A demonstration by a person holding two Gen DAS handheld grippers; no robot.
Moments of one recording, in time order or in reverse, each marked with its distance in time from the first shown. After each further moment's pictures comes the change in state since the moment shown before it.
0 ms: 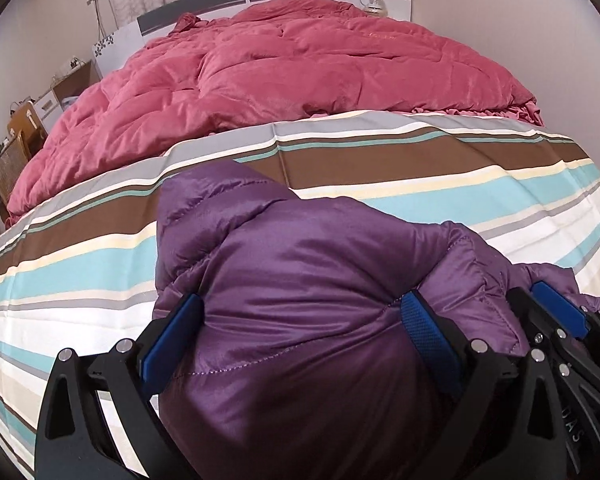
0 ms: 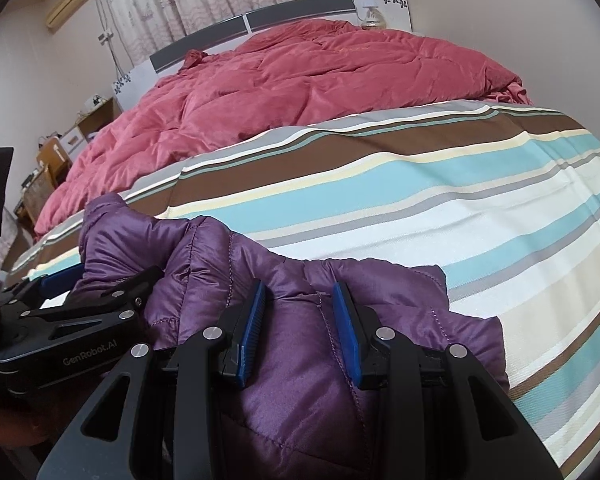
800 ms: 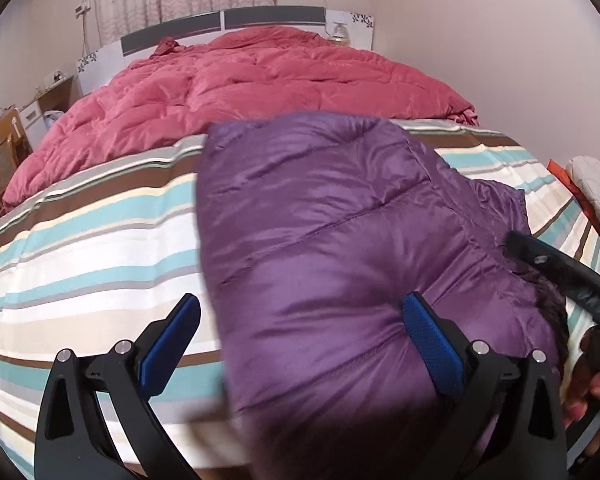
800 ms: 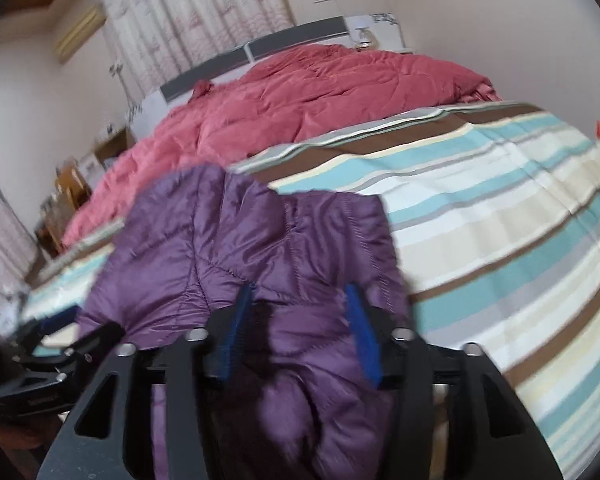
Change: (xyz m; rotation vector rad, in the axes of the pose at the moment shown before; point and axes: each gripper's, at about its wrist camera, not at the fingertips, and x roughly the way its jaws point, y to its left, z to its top) left arm -0.105 0.032 -0.096 0.018 -0.117 -0.147; right arm -0.103 -0.042 -0.052 0.085 -0.104 0.080
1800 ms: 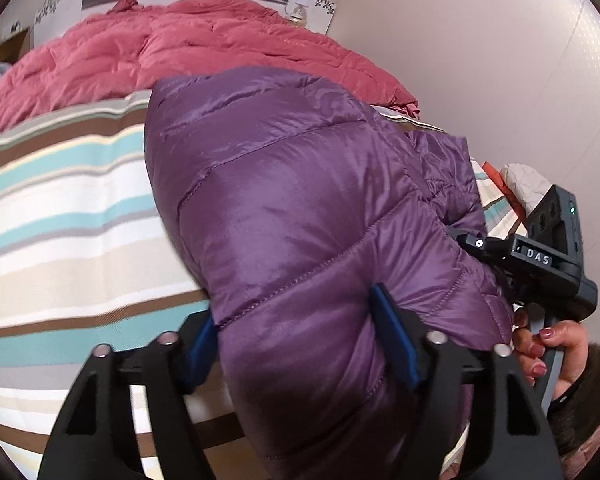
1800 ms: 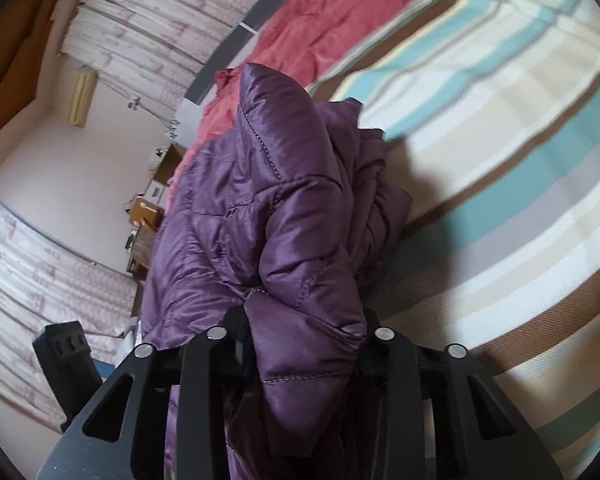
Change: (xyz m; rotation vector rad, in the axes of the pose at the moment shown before) left arm -0.003 0.018 -0.024 -0.047 0.085 -0.308; right arm 0.021 -0.040 -0.025 0.311 0.205 0.360
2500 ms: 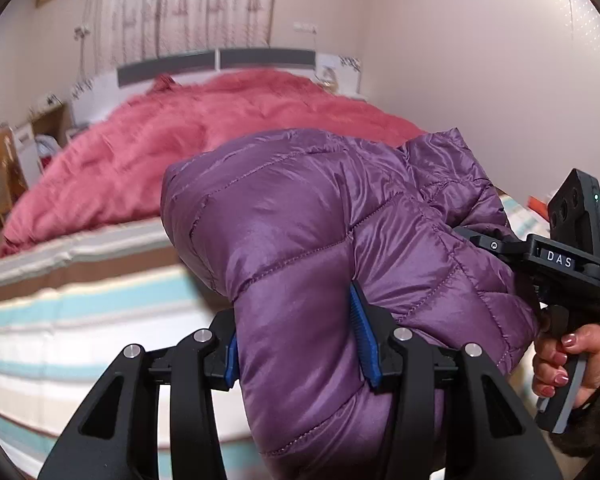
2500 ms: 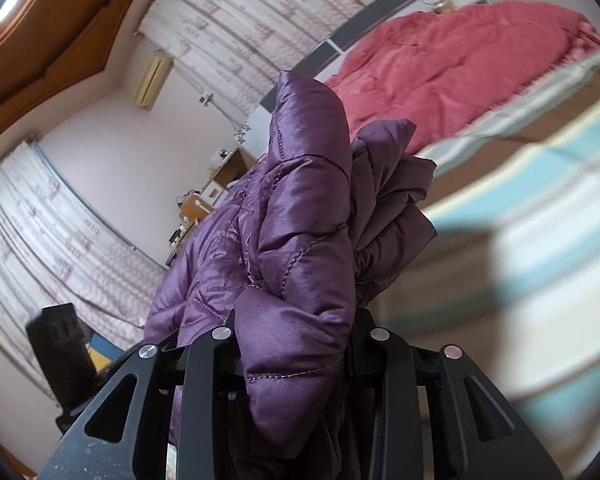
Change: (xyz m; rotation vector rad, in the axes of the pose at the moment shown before) left arm -0.076 0.075 0.071 0.099 -0.244 0.232; right arm 0.067 0.117 0.043 -0.206 -0.082 0.174
